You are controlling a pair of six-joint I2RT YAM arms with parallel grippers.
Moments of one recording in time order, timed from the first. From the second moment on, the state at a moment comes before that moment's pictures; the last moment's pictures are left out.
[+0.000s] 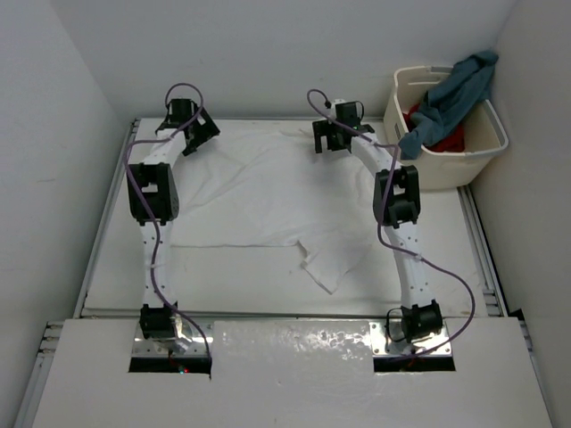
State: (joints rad) left arm 0.03 2.54 2.20 -0.44 0.01 -0.58; right arm 0.23 2.68 2.33 -0.39 -0.03 0.02
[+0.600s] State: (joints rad) left arm 0.04 1.51 1.38 -0.50 -0.20 -0.67; right arm 0.48 1.58 1.33 -0.45 0.09 -0.20
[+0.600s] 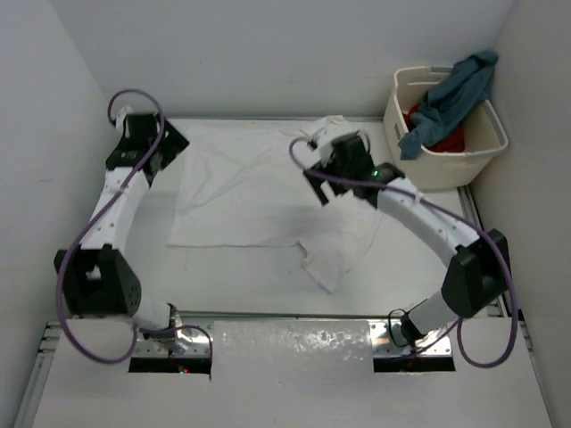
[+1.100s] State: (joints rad) left arm 0.08 1.30 0.66 -0.61 -0.27 -0.89; right arm 0.69 1.17 0.76 -0.58 0.01 -0.14
